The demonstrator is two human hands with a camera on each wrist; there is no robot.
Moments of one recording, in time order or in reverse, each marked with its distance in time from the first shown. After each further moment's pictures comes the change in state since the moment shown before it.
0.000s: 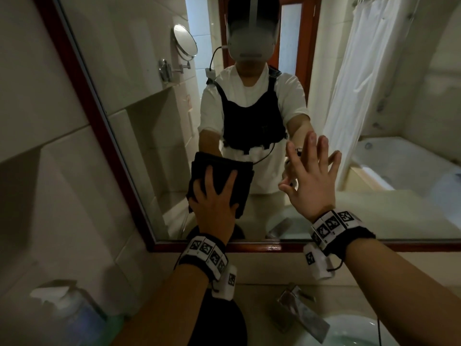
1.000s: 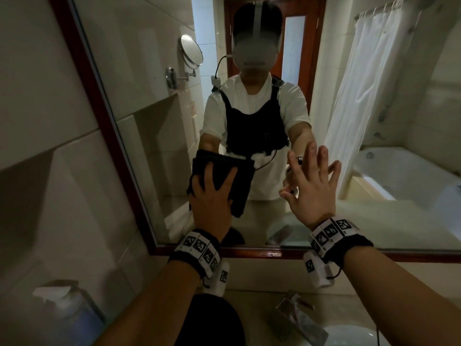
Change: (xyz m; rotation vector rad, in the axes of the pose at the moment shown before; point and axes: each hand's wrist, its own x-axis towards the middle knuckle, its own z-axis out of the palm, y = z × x) left_hand 0.018 -0.007 -0.017 -0.003 0.024 0.036; right_hand -0.003 0.002 0.000 -0.026 -0.003 -0.002
